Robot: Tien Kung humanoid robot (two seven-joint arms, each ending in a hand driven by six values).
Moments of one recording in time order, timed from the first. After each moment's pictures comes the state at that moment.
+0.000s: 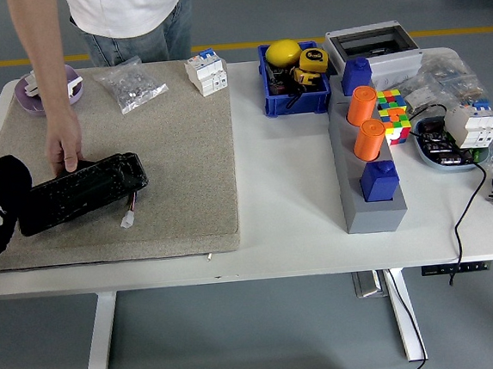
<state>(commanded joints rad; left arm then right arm) -0.04 0.53 -1.28 -1.35 2.02 0.29 0.34 0.03 -0.42 0.99 0.49 -0.85 0.07 -0.31</state>
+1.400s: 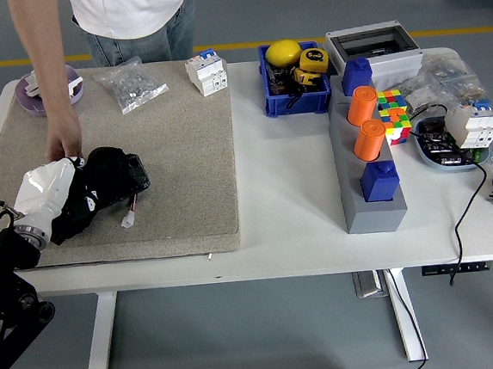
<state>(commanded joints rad) -0.29 0.46 -0.92 -1.34 2.04 0.30 0.38 0.05 -0.42 0.98 0.49 -0.84 0.08 -0.31</state>
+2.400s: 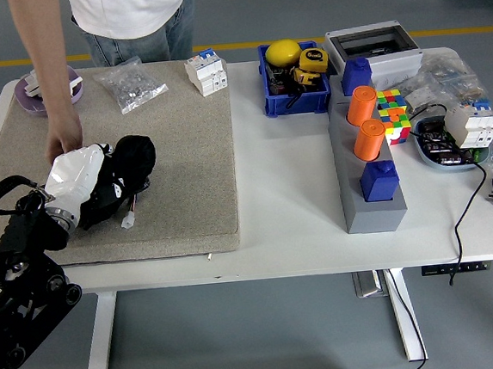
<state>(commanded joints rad) -0.36 0.41 -0.90 -1.30 2.06 0.28 0.40 0.04 -0.41 0.97 0.49 -0.84 0.08 -0.31</state>
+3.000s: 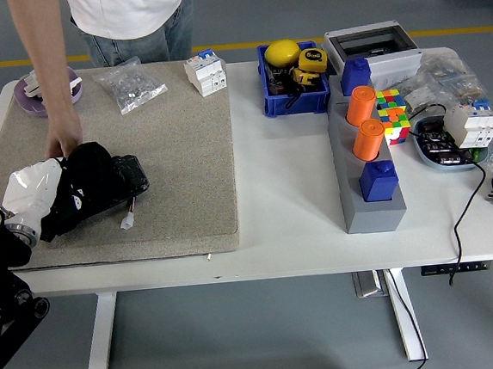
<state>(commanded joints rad) -0.25 0.47 -0.99 -1.28 2.09 0.29 0.39 0.04 -0.42 0.98 0.49 -0.84 0.08 -0.31</state>
